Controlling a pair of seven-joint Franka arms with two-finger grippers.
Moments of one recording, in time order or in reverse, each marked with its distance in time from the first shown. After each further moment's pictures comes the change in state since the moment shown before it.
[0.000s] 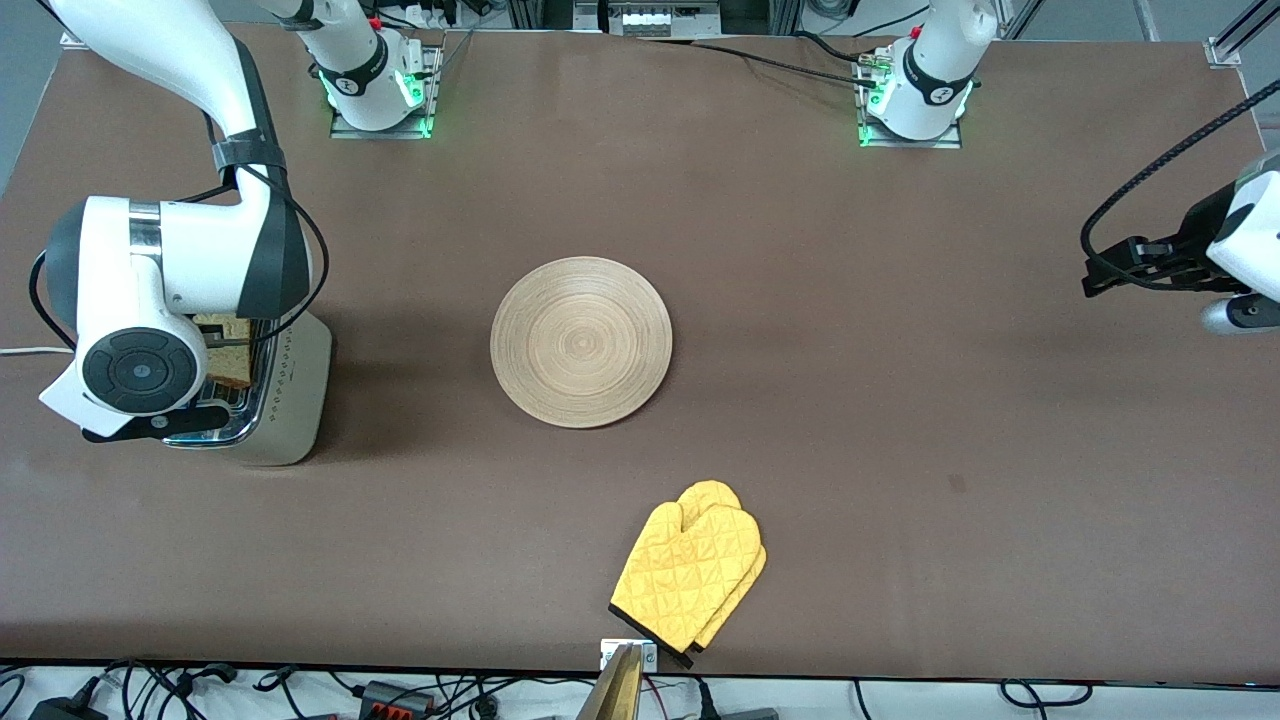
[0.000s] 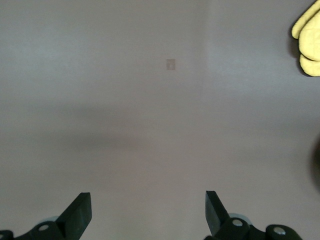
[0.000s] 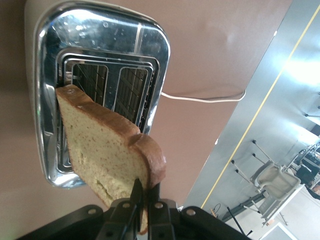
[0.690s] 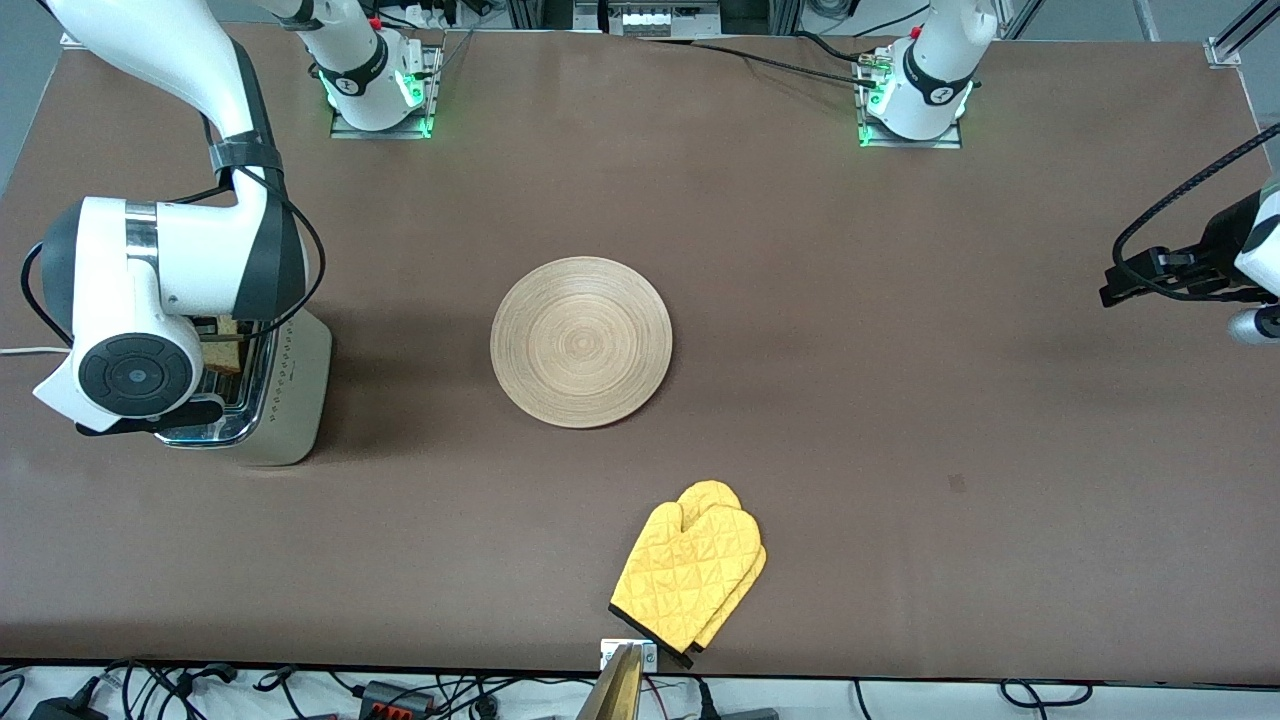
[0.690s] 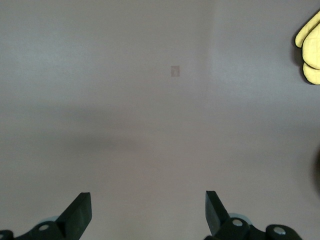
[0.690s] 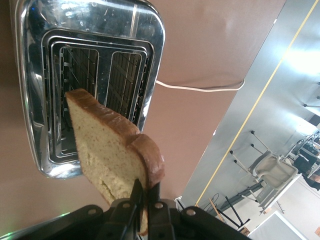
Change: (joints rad) left arm 0.085 0.012 -0.068 0.000 -0.002 0.037 0.017; right arm 0.000 -0.001 -0.004 -0.001 -0.010 -0.034 0.000
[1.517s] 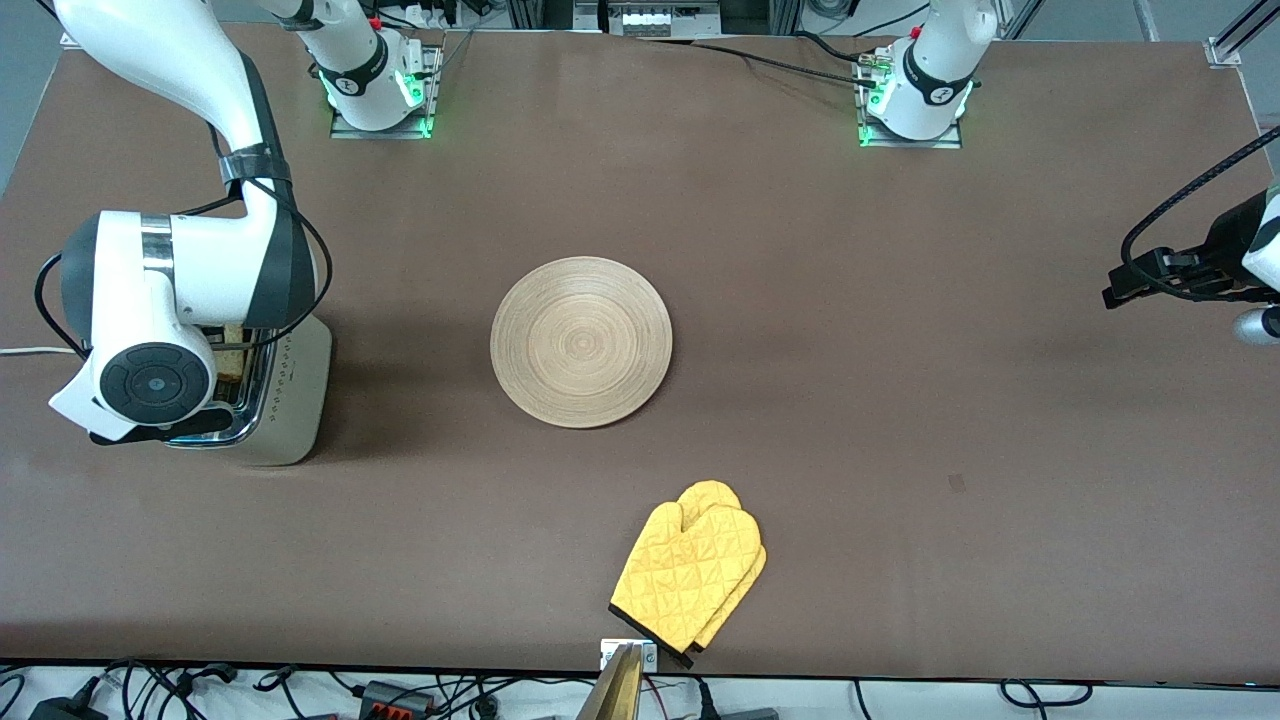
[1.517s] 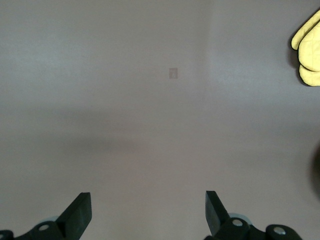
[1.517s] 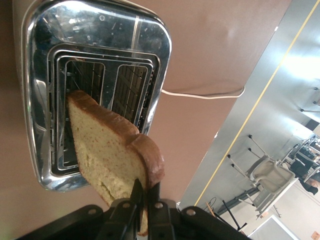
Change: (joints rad) left arm 0.058 -0.002 -0.064 0.001 0.000 0.004 0.000; right arm 0.001 0.022 0.001 -0.006 0.004 0.037 0.001
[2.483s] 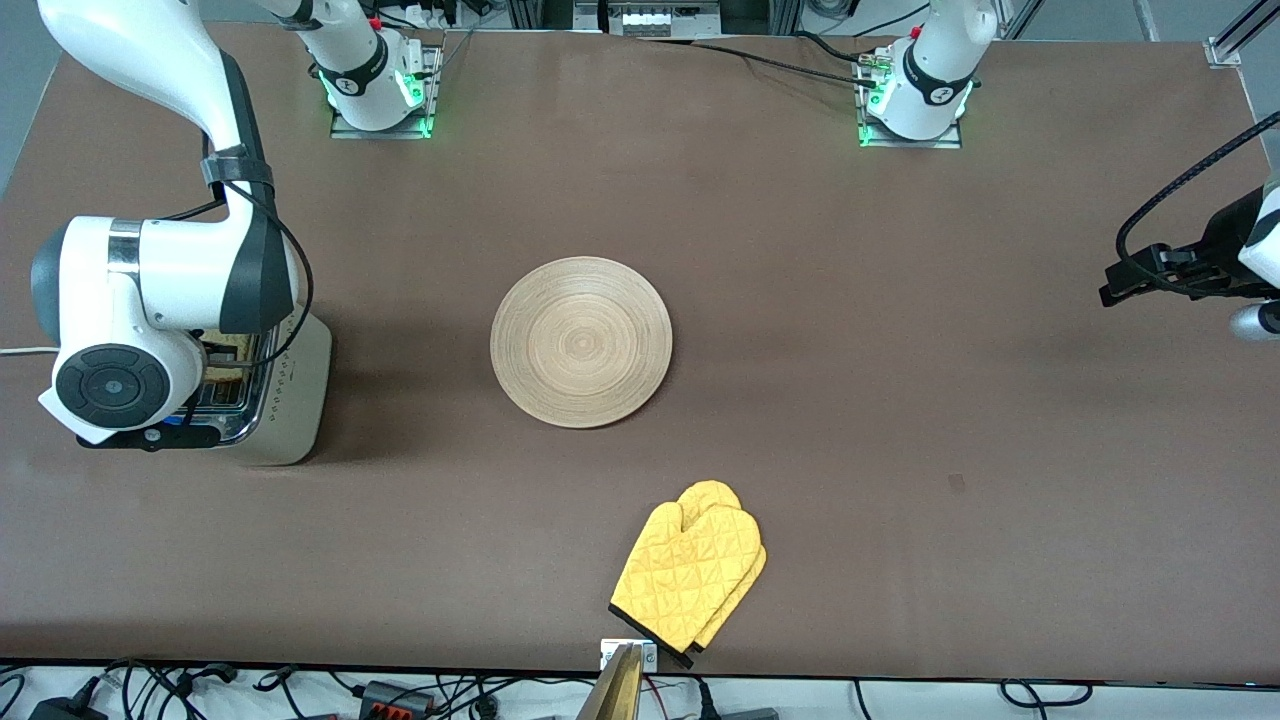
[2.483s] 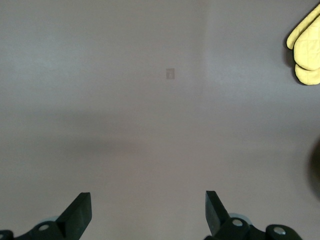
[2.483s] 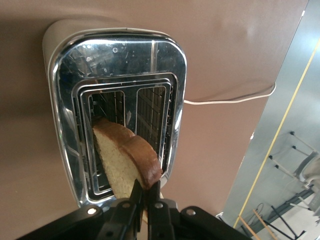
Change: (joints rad) left arm 0.001 -0.011 -0.013 0.001 0.000 -0.009 0.000; right arm -0.031 0.004 -0.002 0.010 0.135 0.064 0.167
